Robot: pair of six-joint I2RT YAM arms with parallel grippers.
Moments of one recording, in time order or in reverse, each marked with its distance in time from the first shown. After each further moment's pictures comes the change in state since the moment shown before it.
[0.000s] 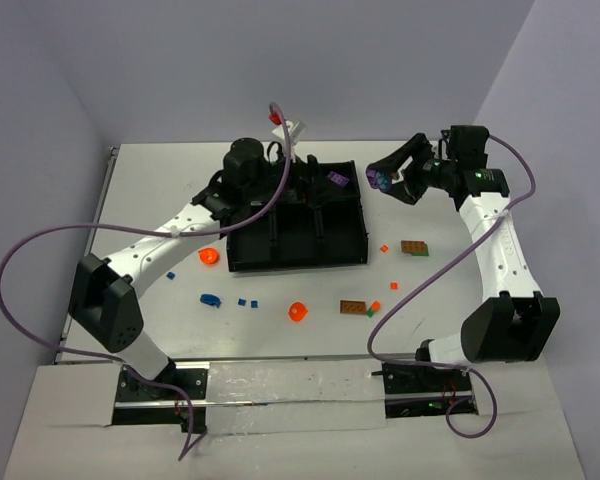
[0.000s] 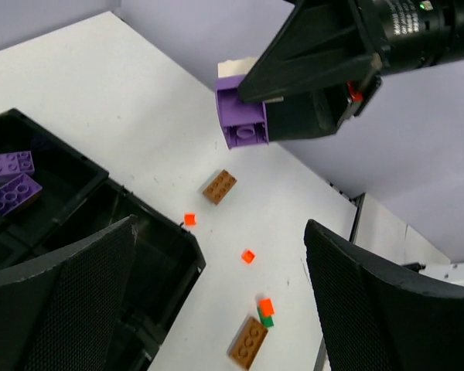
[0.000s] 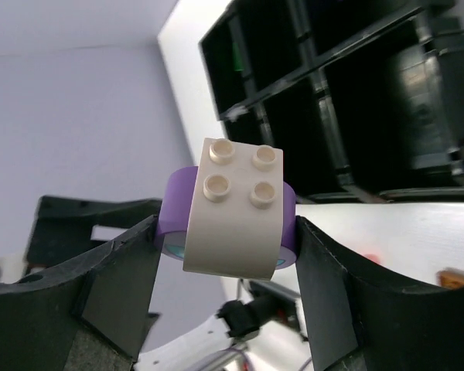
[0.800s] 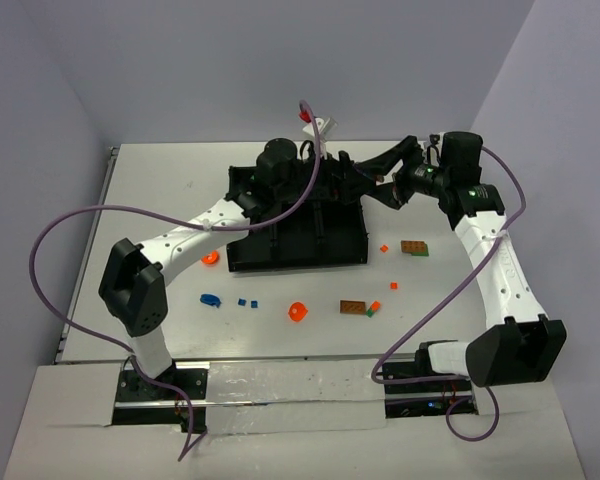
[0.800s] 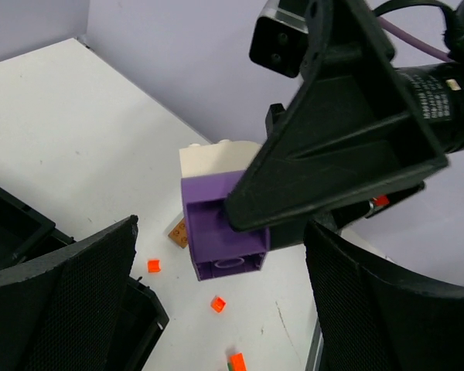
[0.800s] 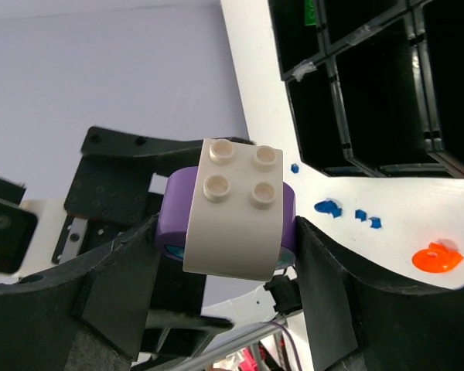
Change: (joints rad) left arm -0.109 0.165 0.155 0.090 -0.095 -0.080; right arm 0.082 -0.120 -0.113 0.158 -0.082 0.207
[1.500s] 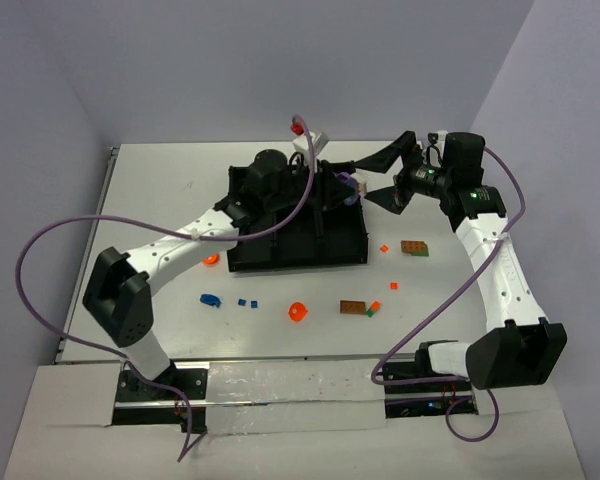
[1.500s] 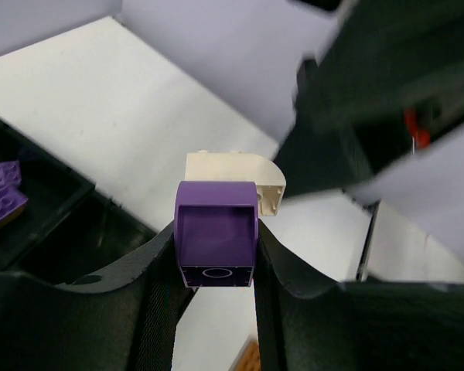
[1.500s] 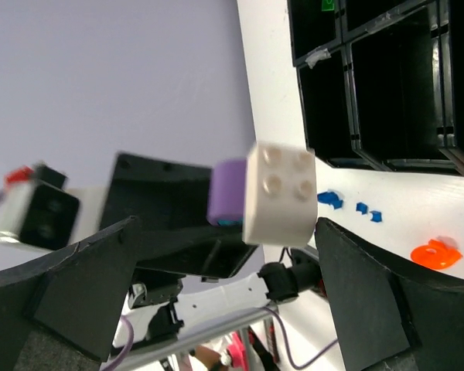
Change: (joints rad) left arm 0.003 -0.097 -0.141 -0.013 -0.042 0.097; right arm -0.013 -0.015 -0.010 0.018 -0.066 -0.028
